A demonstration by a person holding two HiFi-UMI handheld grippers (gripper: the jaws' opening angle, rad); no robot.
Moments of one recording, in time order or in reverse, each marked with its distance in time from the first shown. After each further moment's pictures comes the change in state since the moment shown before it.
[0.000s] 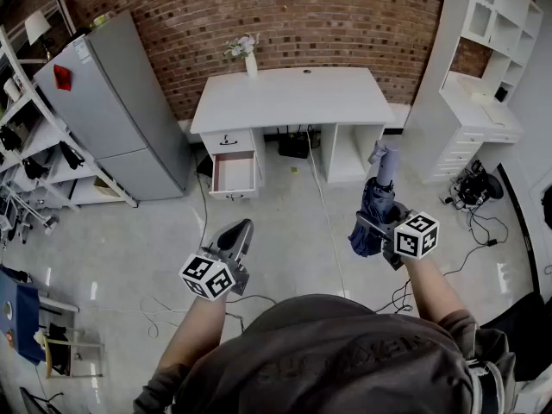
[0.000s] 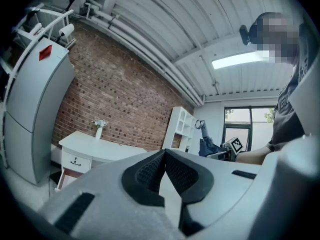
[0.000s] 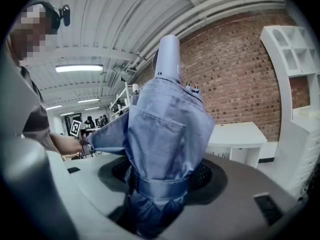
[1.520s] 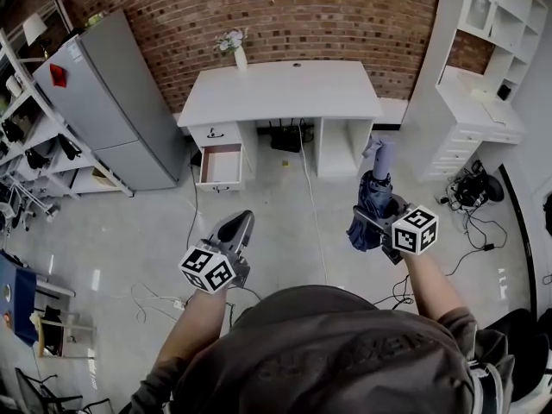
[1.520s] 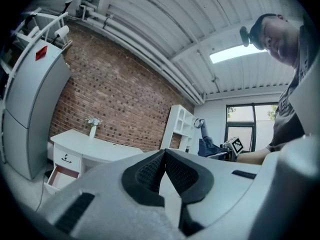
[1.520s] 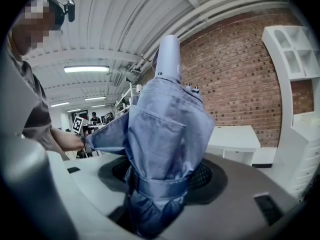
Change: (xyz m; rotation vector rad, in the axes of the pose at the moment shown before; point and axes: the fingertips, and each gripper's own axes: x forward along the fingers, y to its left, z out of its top) left arm 0.091 -0.102 -0.029 0.012 -0.013 0.032; right arm -0.082 -0.088 -0.006 -0.054 0.007 0.057
